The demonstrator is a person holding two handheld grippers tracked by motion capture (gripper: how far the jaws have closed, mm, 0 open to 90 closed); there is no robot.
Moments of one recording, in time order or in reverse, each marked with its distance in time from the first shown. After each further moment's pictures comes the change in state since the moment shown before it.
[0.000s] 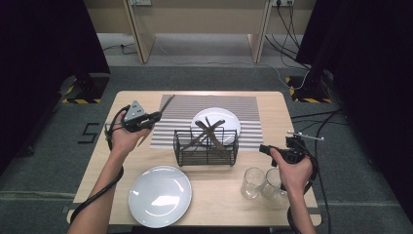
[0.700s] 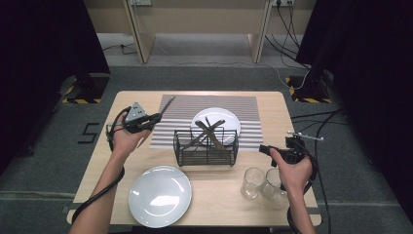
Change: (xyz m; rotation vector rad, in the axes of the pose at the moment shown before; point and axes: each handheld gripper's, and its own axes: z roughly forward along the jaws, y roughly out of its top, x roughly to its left) left arm 0.001 -0.008 0.005 0.016 -0.004 -0.029; right arm 0.000 -0.001 0.001 0.003 -0.001 0.000
